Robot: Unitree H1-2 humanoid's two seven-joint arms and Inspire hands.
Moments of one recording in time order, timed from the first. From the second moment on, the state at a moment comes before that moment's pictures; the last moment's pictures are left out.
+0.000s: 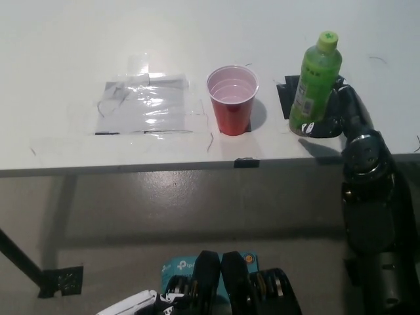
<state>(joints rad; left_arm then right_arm) -0.01 0.51 -0.32 -0.32 -0.11 0.40 -0.53 -0.74 0.00 -0.16 0.35 -0.77 0.47 0.19</state>
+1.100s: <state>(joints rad) -0.02 0.49 -0.37 -0.32 -0.11 0.43 -0.54 -0.89 0.00 -0.09 0.67 -0.53 0.40 -0.12</state>
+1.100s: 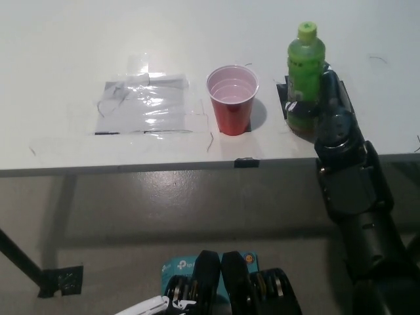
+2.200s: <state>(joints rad) -0.02 0.49 -0.37 -0.32 -0.11 0.43 -0.55 -0.83 -0.30 0.57 0.57 -0.78 0.10 -0.24</state>
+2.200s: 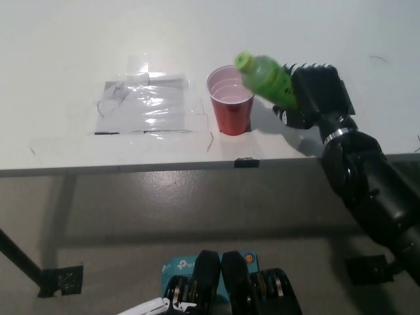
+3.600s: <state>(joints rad) -0.03 0.49 -0.36 -0.32 -0.11 0.44 -0.57 -0.99 -0.40 0.68 0.52 -1.07 0.15 0.13</state>
